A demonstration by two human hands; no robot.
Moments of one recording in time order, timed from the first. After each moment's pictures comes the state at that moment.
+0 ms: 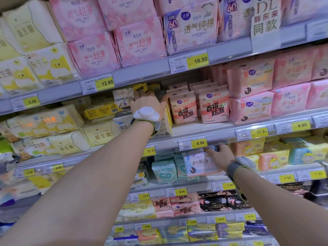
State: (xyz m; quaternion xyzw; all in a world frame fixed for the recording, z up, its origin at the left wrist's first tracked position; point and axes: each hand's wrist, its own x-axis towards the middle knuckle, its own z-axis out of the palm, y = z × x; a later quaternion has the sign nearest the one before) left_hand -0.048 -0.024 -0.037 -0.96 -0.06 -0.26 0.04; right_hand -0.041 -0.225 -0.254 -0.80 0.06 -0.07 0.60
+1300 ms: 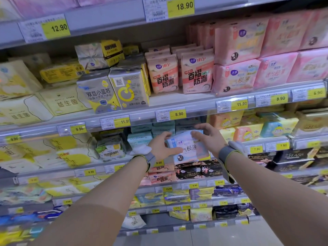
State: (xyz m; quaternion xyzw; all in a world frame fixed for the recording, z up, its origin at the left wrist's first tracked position) left_hand -0.082 -0.053 -0.257 -0.94 0.08 0.09 -0.33; right_hand -0.073 -0.261 -0.283 -0.76 0.00 -0.06 0.65
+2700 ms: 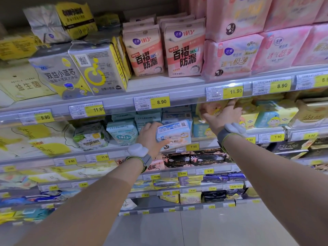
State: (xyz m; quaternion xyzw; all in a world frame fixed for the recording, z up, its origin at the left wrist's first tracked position) left_hand -0.068 -0.082 -0.303 -0.96 0.06 -0.05 -0.26; right_hand -0.034 -0.318 -0.273 -0.90 0.27 -0.13 0.32
